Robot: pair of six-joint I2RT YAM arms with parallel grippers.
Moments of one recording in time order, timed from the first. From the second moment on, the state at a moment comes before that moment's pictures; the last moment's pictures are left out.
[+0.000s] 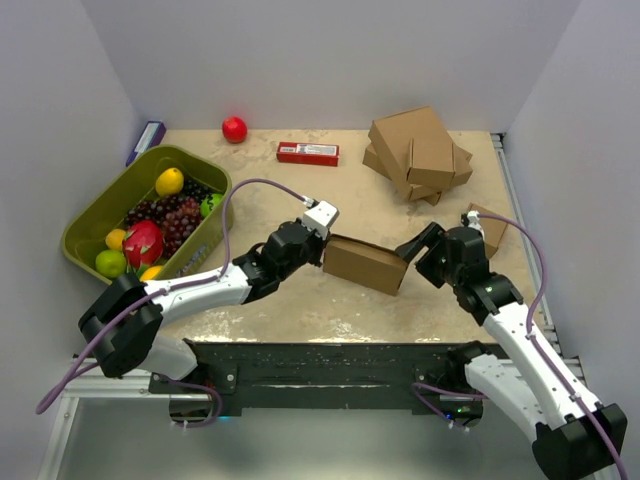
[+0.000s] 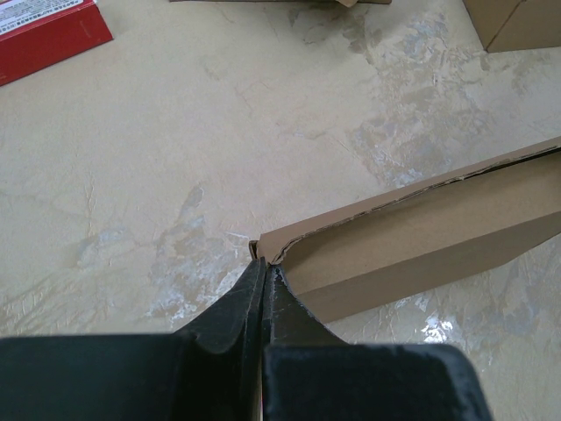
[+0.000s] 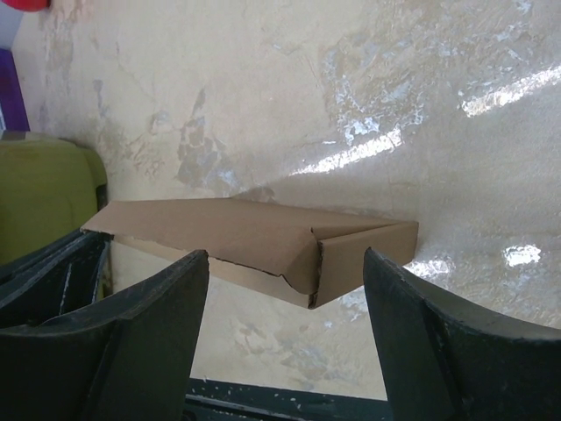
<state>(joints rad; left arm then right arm) -0.88 1.42 0.76 0.29 -0.20 -0.09 0.34 0.78 0.64 -0.50 0.04 0.95</state>
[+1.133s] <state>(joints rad) -0.89 1.47 0.83 0.23 -0.20 -0.13 0.34 0.61 0.53 -0.48 0.16 1.06</state>
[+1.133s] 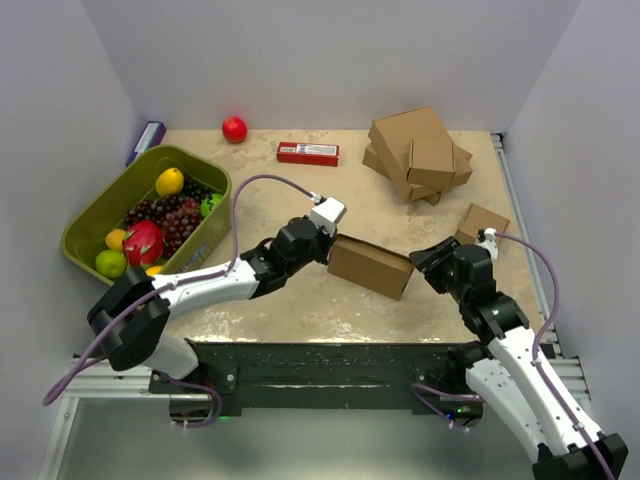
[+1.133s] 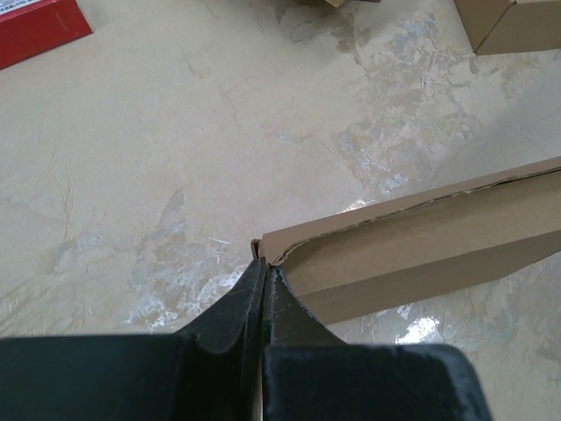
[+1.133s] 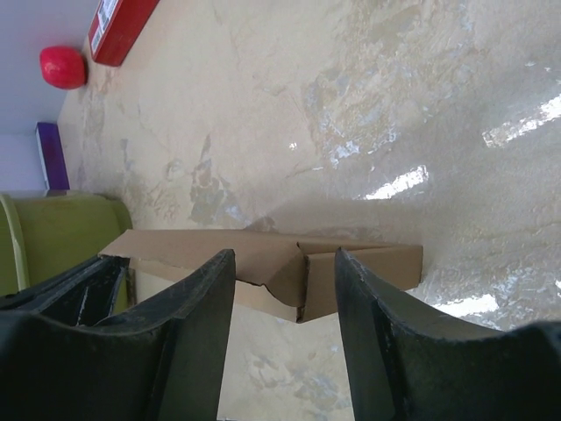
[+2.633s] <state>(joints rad) -0.90 1.39 0.84 0.06 -0.12 -0.18 0.34 0.61 0.60 -0.56 0.18 0.99</state>
